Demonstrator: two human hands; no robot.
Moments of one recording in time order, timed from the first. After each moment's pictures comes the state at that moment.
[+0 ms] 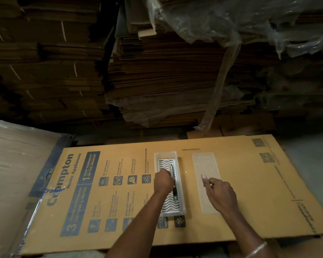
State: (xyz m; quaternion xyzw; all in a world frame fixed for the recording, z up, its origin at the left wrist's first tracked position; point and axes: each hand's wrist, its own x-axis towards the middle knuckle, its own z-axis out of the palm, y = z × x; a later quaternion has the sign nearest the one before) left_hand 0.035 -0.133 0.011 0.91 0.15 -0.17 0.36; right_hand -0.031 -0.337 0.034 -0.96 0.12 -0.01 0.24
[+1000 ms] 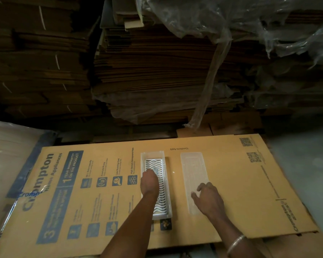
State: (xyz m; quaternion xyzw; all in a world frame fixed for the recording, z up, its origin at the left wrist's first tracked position) left_hand 0.050 -0.140 -0.039 0.95 0.17 -0.11 0.23; right_hand -0.024 -0.352 -0.005 -0.96 0.14 0.15 0.17
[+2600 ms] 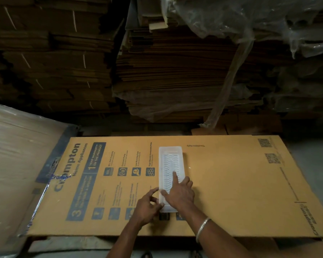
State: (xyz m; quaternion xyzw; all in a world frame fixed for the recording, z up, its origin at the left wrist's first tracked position) left_hand -0.081 -0.042 -0.028 0.80 0.14 -0.22 0.54; right_hand -0.025 -0.195 -0.003 -0.96 0.07 0.24 0.15
